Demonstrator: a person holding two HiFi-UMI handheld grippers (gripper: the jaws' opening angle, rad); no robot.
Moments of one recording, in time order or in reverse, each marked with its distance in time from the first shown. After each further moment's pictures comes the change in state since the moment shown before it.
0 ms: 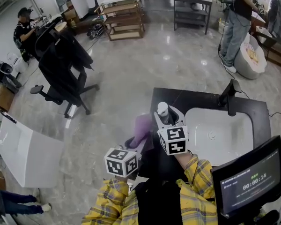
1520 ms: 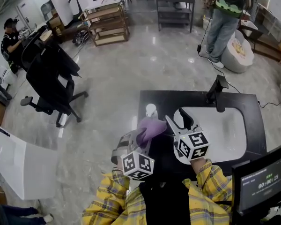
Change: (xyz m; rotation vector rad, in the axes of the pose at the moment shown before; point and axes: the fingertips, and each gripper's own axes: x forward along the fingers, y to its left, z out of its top) left arm 0.054 -0.046 0.008 1.038 0.096 0.089; right arm -0.071 -0.071 0.006 0.127 -0.132 -0.015
